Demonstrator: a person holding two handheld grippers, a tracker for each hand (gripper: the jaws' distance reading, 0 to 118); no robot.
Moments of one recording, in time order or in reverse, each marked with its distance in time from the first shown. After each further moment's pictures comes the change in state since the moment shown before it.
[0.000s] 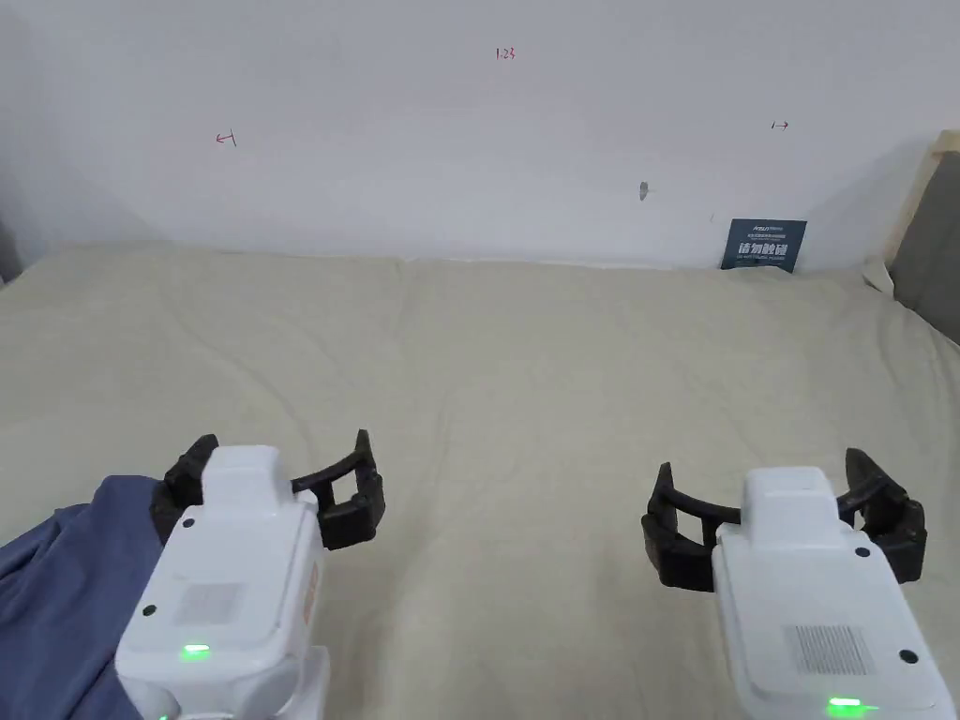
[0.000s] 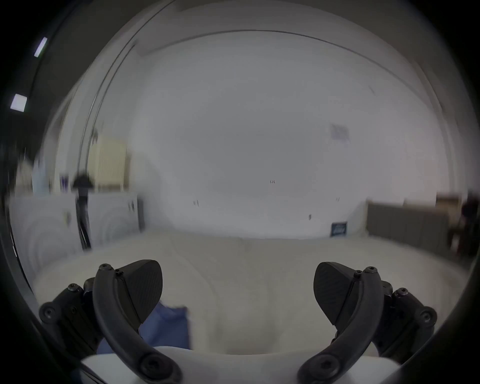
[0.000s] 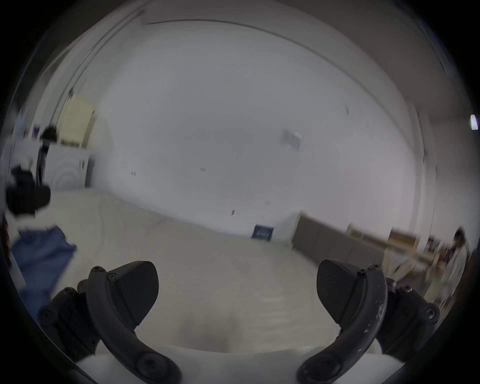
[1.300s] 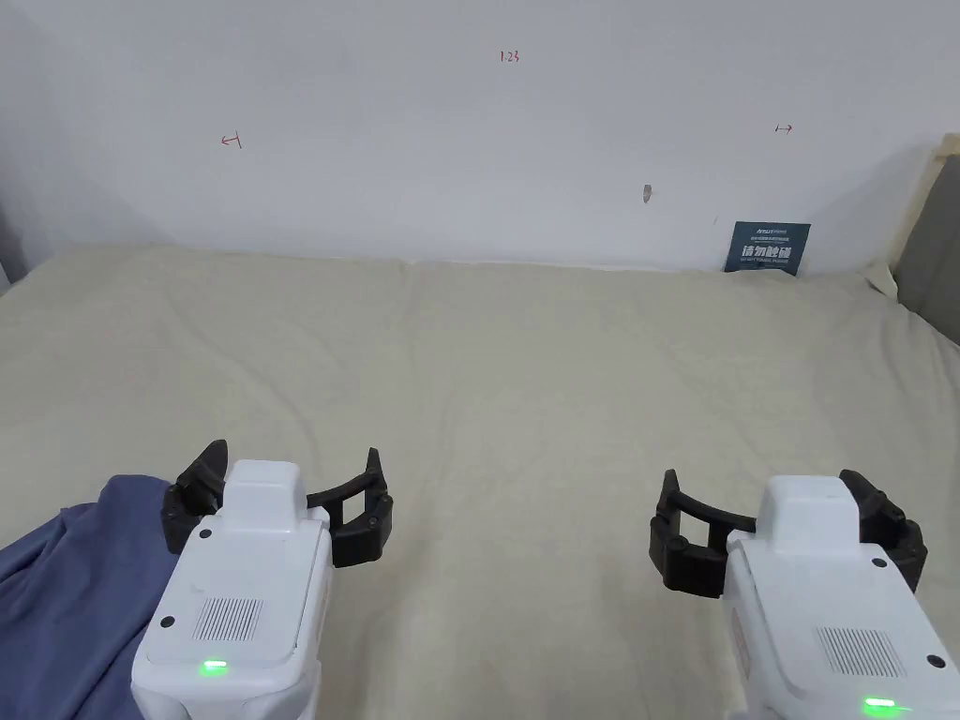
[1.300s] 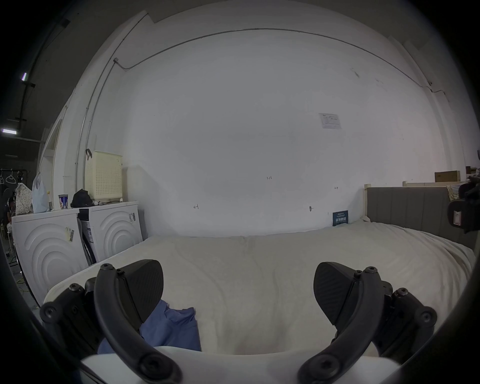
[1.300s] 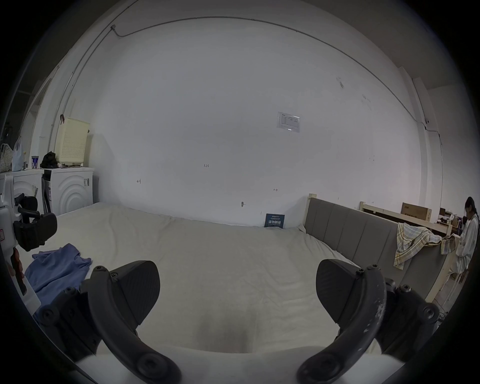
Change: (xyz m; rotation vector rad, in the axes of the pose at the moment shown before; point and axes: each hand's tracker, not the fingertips) left arm -0.006 -0.007 0.004 -0.023 -0.029 0.025; right arm -0.003 -0.005 0.001 -0.009 0.038 -0.057
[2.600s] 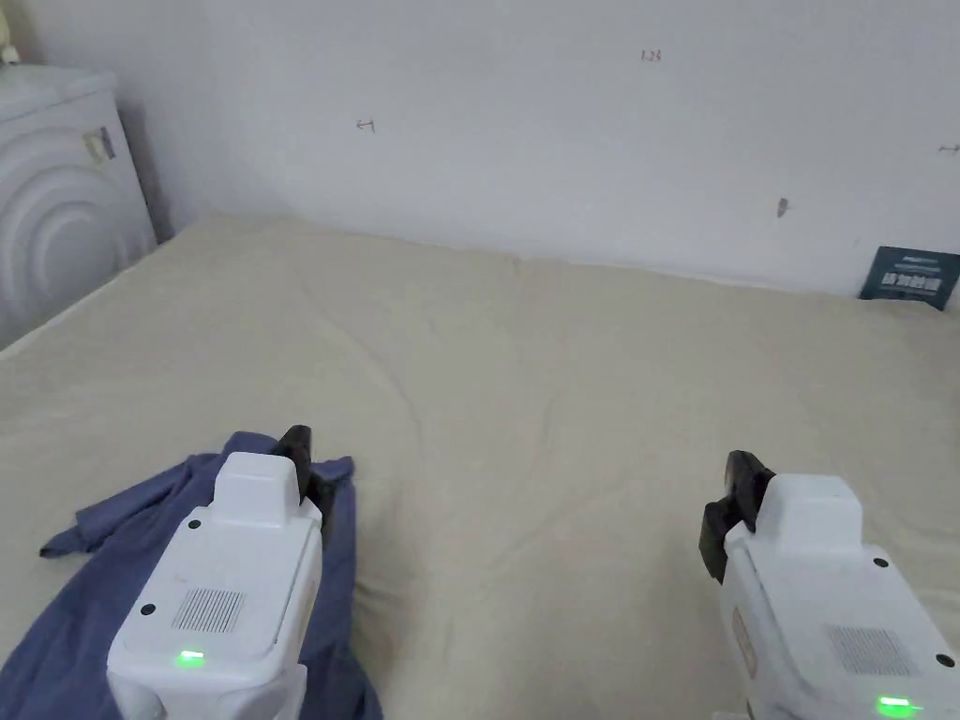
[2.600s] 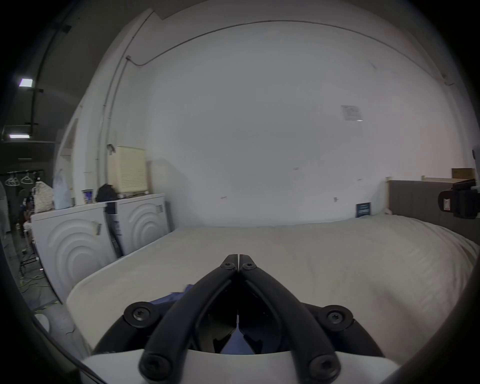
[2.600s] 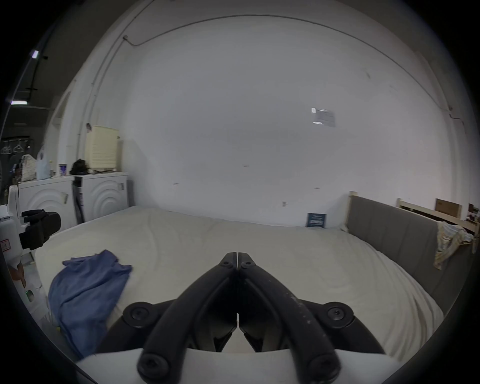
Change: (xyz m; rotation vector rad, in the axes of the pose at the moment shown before) left arm -0.087 -0.006 0.029 -0.067 0.160 -0.006; right arm -0.076 0.014 -0.022 0.001 0.257 -0.018
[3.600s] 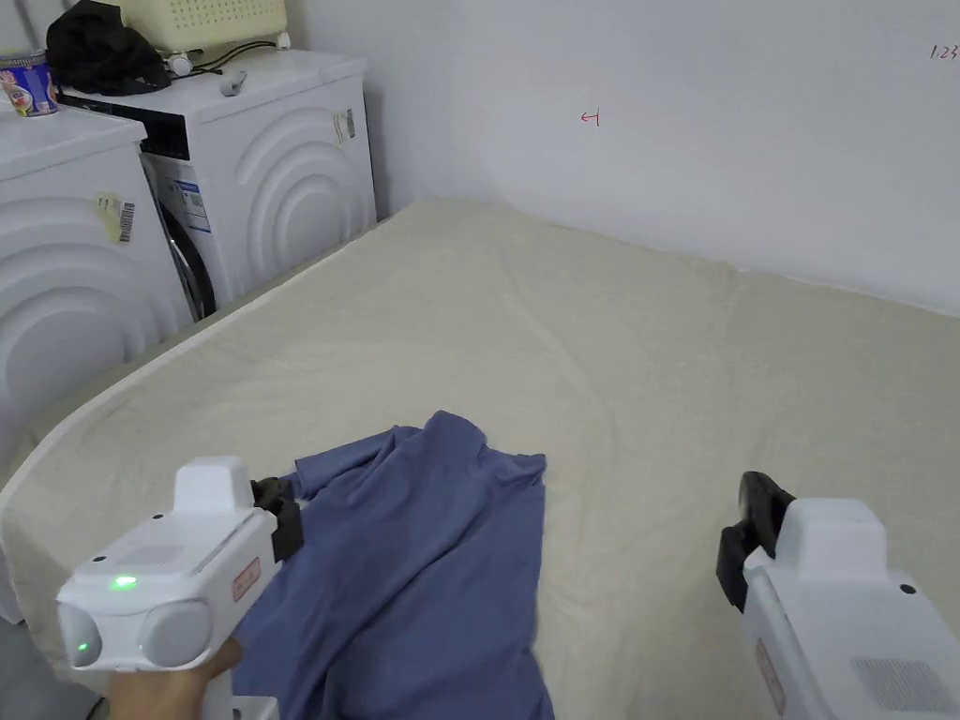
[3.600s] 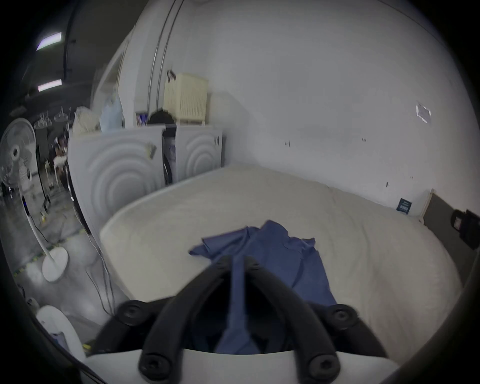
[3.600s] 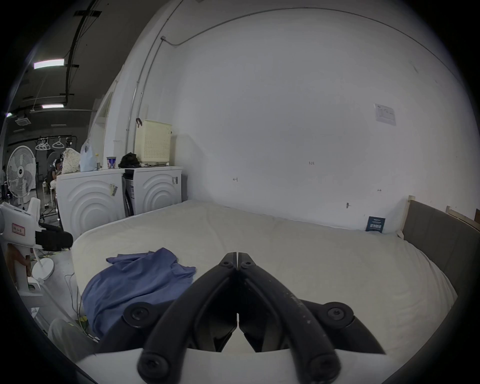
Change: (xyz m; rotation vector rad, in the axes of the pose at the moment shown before) left arm -0.177 -0.040 -0.006 -0.397 0.171 0.267; right arm -0.113 0.002 -0.034 -0.020 0.278 0.046
